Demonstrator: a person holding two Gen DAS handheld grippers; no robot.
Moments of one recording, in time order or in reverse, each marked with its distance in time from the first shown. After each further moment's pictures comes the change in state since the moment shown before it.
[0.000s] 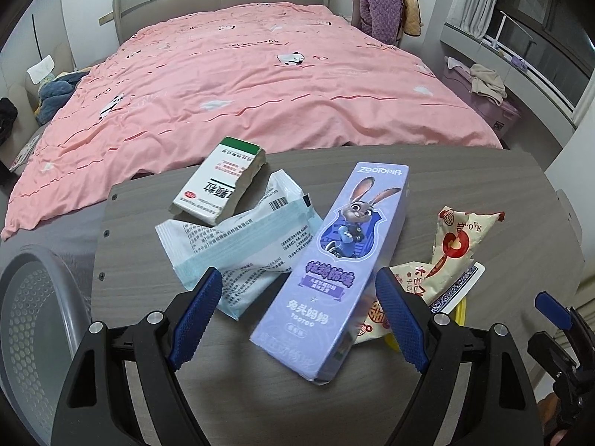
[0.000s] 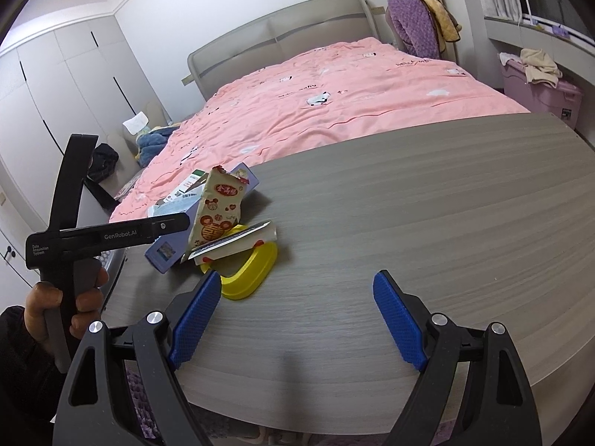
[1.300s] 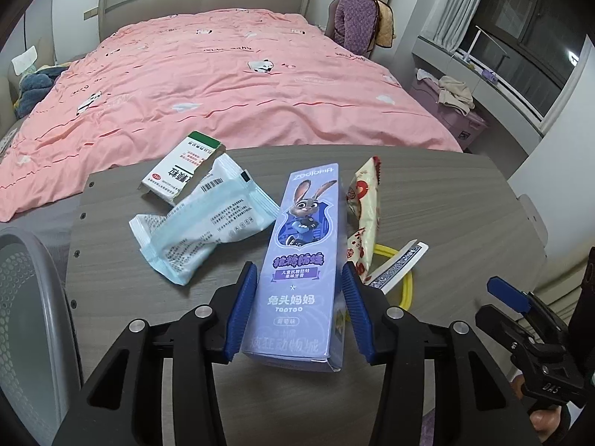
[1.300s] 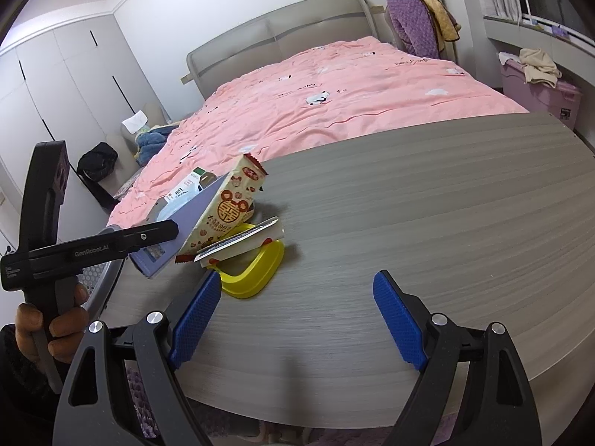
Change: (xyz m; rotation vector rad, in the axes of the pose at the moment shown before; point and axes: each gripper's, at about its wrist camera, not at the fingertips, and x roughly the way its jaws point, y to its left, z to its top) left arm -0.031 -0.010 -0.023 -0.018 -0.043 -0.150; right arm -0.003 0.002 0.004 -0.002 0.008 -0.006
